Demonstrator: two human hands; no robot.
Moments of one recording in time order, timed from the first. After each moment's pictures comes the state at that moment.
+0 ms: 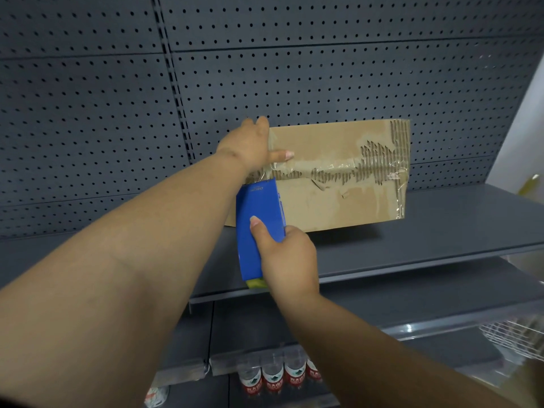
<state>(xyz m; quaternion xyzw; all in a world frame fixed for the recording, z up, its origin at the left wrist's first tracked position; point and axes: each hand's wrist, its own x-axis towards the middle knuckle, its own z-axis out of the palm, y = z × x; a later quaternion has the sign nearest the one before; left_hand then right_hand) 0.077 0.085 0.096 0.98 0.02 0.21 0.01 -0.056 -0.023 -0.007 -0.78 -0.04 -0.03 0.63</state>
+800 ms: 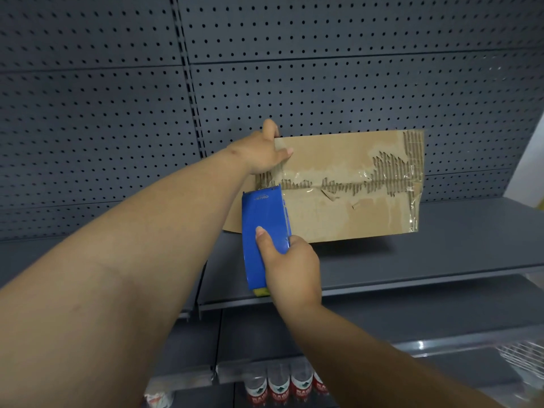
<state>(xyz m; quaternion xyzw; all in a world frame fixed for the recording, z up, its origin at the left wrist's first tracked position) 0.083 0.102 0.108 0.98 0.00 0.15 0.11 -0.054 -0.014 -0.009 -0.78 -0.05 -0.03 0.62</state>
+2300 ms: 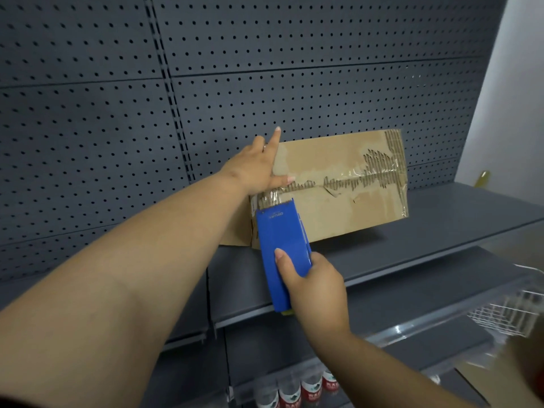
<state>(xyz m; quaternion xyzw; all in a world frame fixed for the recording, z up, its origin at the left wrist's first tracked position) 0.074 0.122 0.090 0.97 -0.14 0.18 0.00 -0.081 0.000 -0.028 -0.83 0.02 -0.14 0.54</state>
